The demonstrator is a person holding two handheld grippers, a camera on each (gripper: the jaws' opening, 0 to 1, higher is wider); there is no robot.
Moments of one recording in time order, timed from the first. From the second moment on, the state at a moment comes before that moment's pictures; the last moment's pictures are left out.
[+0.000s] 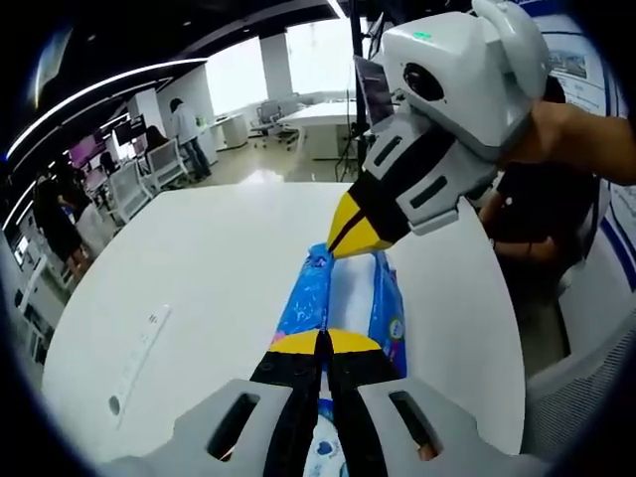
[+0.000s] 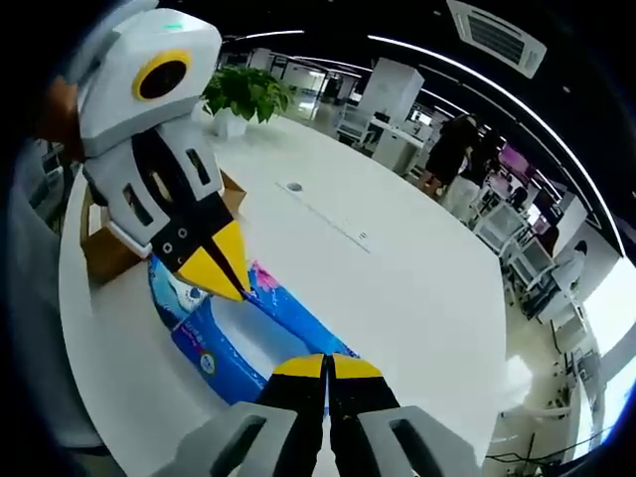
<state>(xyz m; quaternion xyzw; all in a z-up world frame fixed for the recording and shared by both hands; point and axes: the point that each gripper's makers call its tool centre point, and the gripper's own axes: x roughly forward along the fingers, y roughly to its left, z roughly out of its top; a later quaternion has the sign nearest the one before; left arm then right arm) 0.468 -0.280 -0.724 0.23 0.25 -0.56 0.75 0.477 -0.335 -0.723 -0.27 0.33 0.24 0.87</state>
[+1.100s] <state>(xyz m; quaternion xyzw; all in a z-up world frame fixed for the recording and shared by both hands) 0.473 -0.305 -0.788 0.23 0.29 -0.58 0.73 0.481 -0.361 -0.780 -0.28 0.36 0.24 0.86</state>
